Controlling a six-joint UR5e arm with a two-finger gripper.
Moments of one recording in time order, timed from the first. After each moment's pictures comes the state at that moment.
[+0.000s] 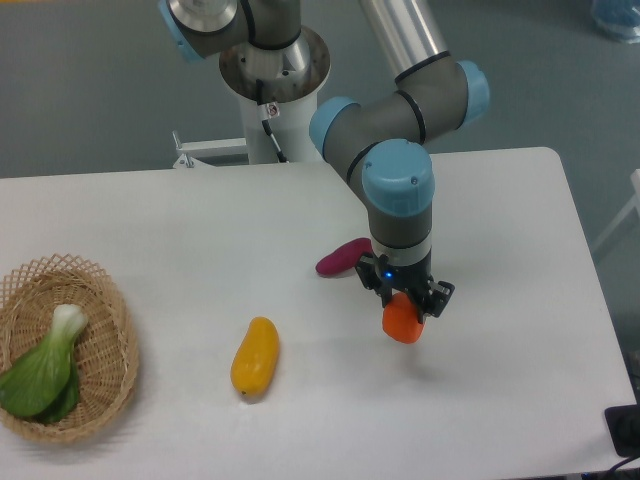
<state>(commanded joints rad) 2.48 -1.95 -1.69 -0.88 1.63 1.04</state>
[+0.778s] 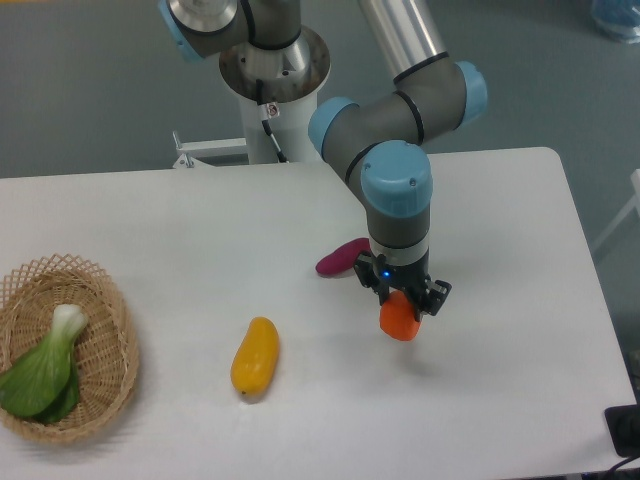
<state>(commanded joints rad) 2.49 -1.95 -1.71 -0.89 1.63 1.05</state>
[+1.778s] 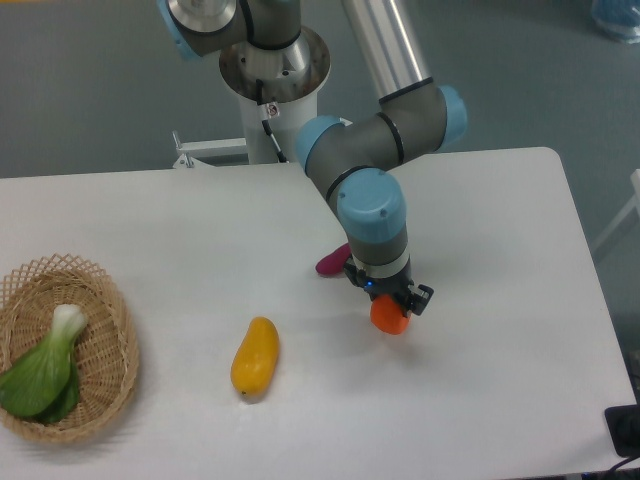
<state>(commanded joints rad) 2.42 -2.01 -1.75 -0.87 1.77 1.04</state>
